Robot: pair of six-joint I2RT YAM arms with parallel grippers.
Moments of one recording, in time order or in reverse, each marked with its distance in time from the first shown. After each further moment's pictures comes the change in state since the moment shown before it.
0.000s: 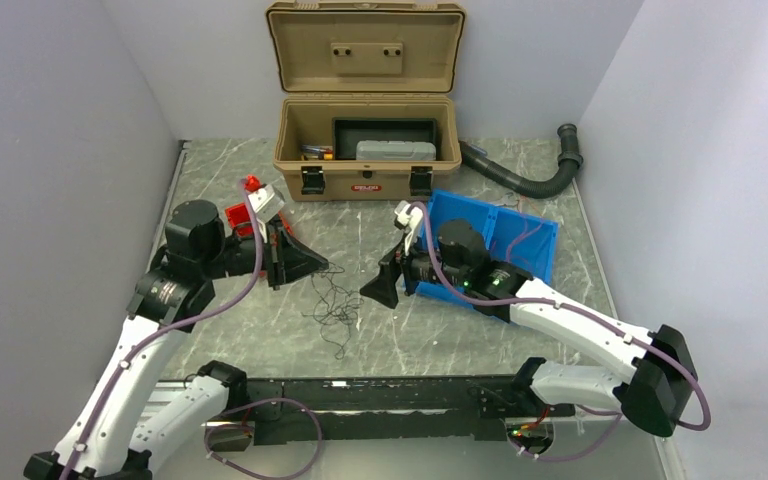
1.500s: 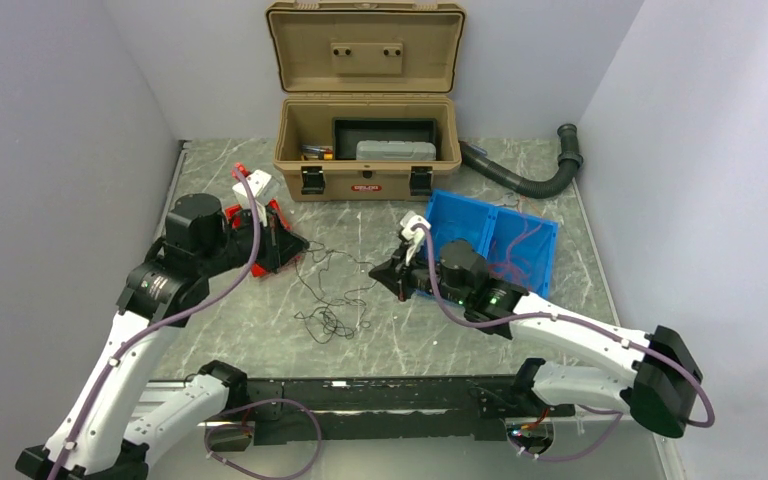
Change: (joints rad) left arm -0.069 0.049 0.149 -0.191 -0.387 0.019; right arm 0.084 -0.019 -0.162 0.248 0.204 -0.042
